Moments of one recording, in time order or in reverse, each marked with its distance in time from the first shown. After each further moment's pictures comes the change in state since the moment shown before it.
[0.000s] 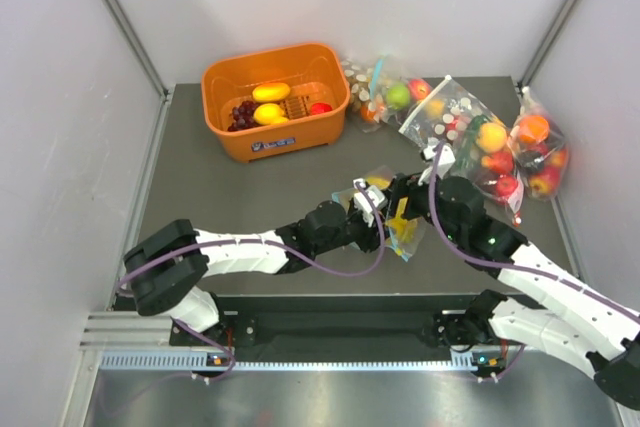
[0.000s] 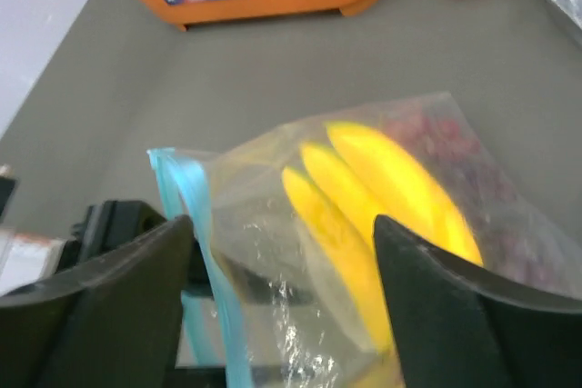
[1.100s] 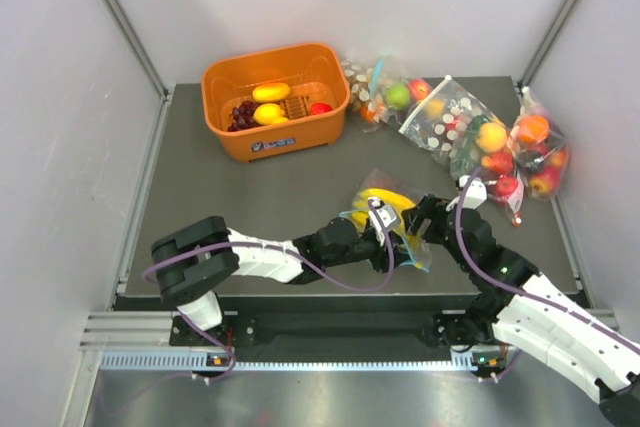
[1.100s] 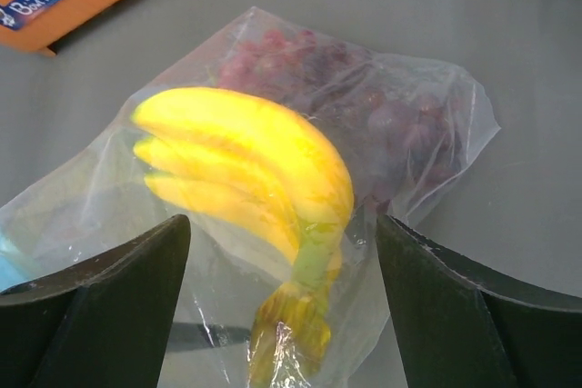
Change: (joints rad) left arm -0.080 0.143 -0.026 0.229 0.098 -0.087; right arm -0.043 -0.266 -0.248 -0.164 0.258 0.274
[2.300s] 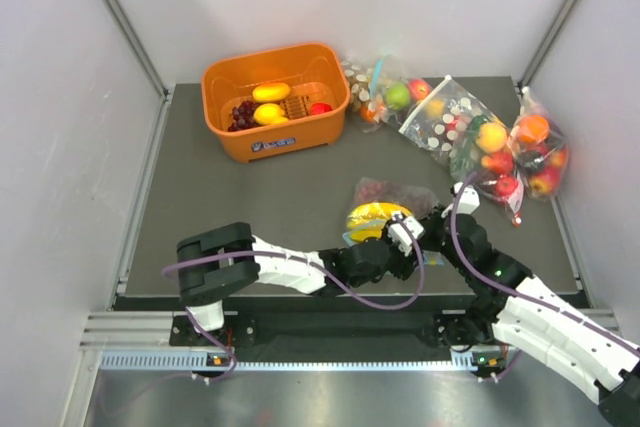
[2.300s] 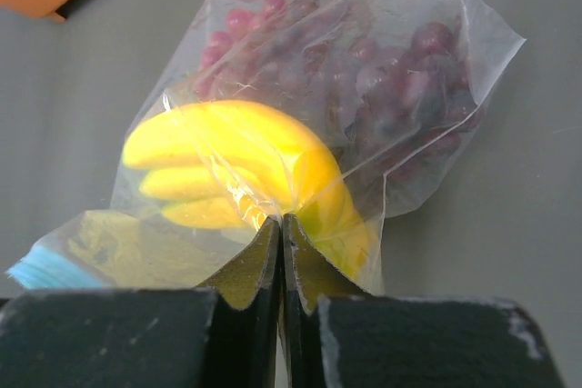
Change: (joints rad) left arm -0.153 0.116 0.163 -0.143 -0.404 0.043; right arm -0.010 0.002 -0.092 0.066 -0.093 0.060
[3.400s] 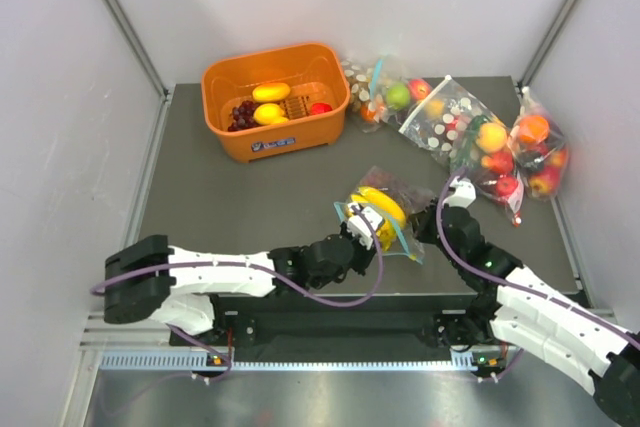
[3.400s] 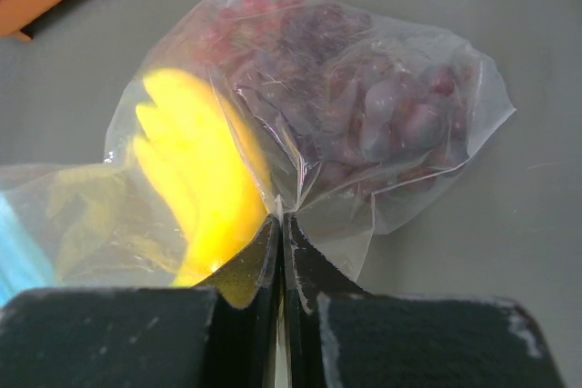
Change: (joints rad) left arm 0.000 -0.388 -0.161 -0.320 -0.145 -0.085; right arm -0.029 0.116 0.008 0.111 0.034 -0.055
